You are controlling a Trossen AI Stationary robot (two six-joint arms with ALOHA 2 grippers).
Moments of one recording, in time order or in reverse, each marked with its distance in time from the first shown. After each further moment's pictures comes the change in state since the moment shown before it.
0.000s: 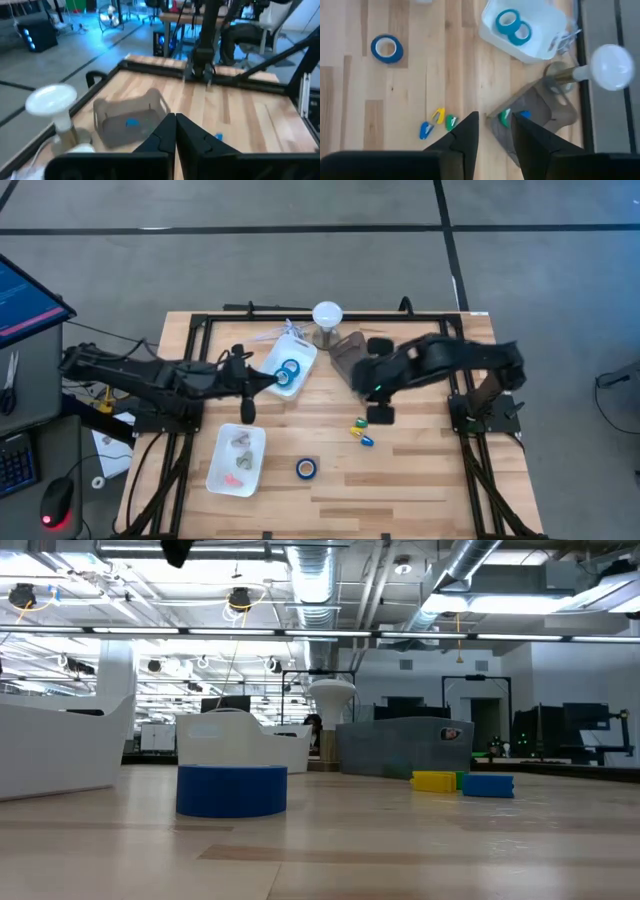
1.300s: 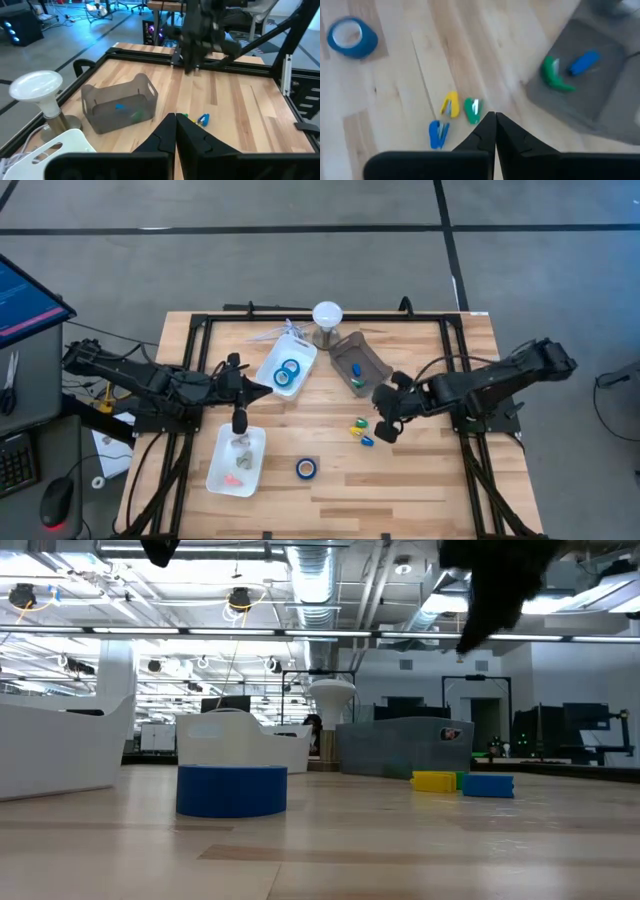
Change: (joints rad) left arm -0.110 -0.049 -0.027 -0.090 -0.042 -0.039; right arm 0.063 -0.425 -1.135 0.766 0.032 0.415
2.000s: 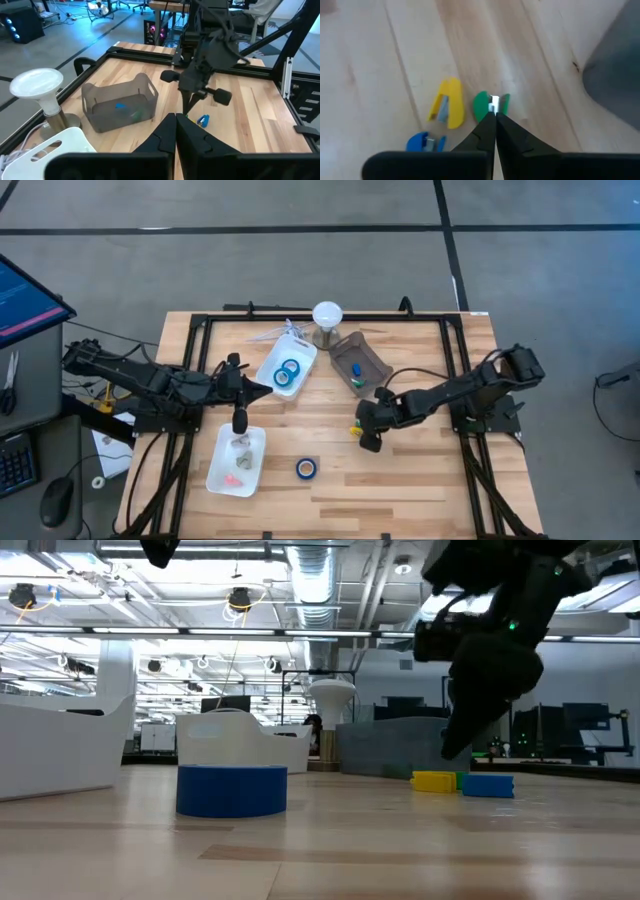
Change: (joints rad) left arm 0.000 0.000 0.000 0.000 -0.005 -0.020; right arm -0.024 0.287 -0.176 0.391 -0.090 -0.022
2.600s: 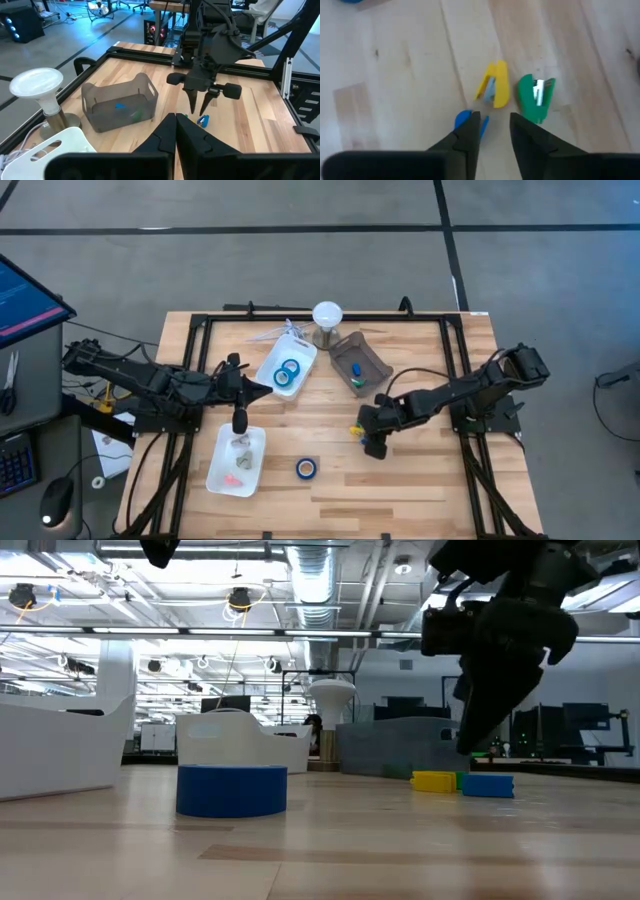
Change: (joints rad) left arm 0.000 0.000 0.000 0.000 0.000 -0.003; right arm 0.016 -0.033 0.001 -0.012 -0.155 0.008
